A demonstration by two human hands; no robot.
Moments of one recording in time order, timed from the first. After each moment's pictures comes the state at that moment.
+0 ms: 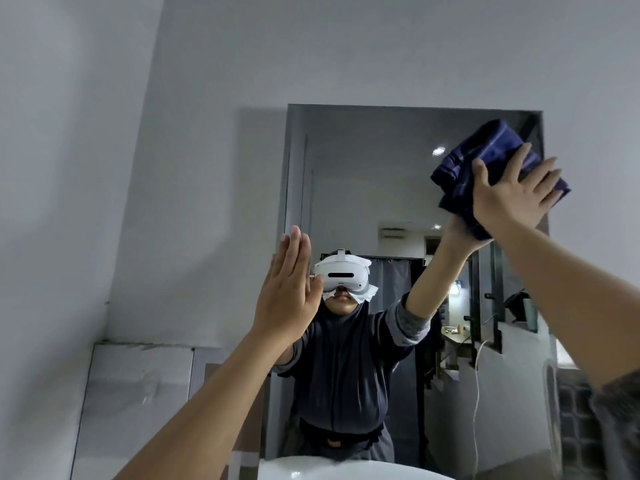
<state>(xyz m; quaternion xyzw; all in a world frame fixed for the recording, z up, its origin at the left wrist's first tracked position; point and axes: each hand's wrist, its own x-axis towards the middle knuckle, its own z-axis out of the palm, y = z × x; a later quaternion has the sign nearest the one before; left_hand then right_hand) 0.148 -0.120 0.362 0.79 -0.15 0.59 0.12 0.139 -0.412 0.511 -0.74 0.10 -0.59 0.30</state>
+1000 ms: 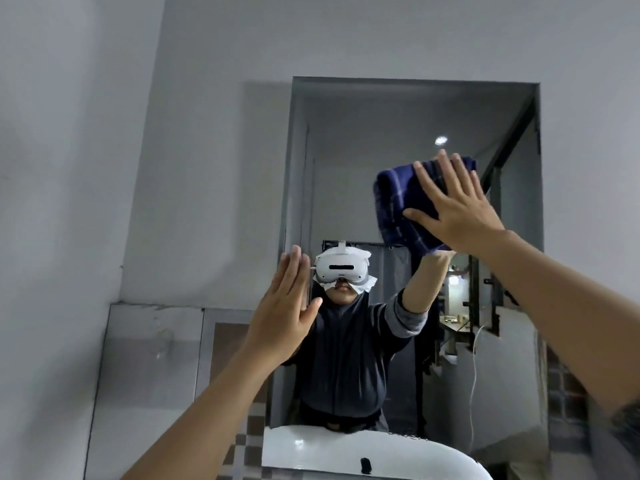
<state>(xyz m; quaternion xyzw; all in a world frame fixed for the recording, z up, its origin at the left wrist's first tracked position) 0.124 -0.110 0.286 0.81 -0.20 0.55 0.11 0.128 -0.387 0.440 -0.82 -0.14 -0.55 -0.05</state>
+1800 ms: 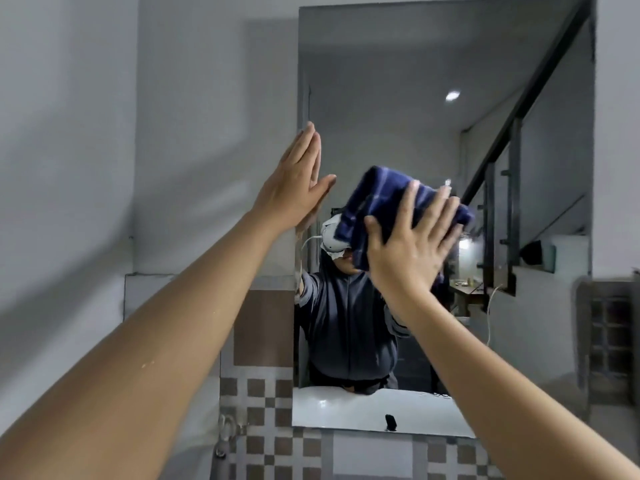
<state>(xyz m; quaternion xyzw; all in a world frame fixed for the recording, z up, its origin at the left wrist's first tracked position) 0.122 -0.092 0.408 0.78 -0.23 0.58 0.08 0.127 -0.254 0.320 -0.78 -0.02 -0.57 0.26</state>
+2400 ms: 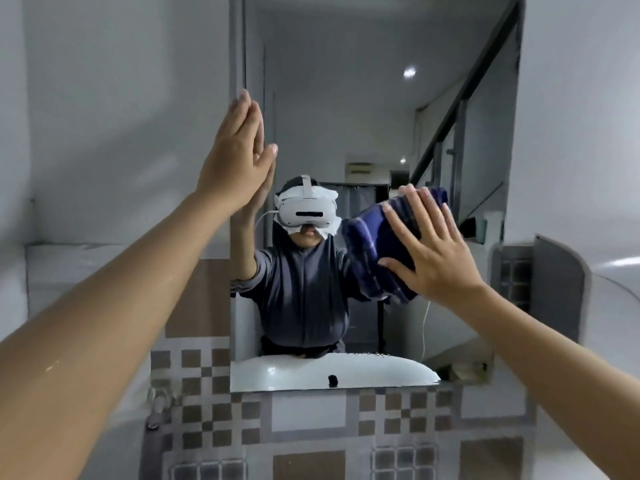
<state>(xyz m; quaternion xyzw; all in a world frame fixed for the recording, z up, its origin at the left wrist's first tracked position) 0.134 -0.110 0.387 0.75 -0.20 0.61 0.16 0.131 -0.407 0.276 -0.82 -0.15 -0.54 -0.11</state>
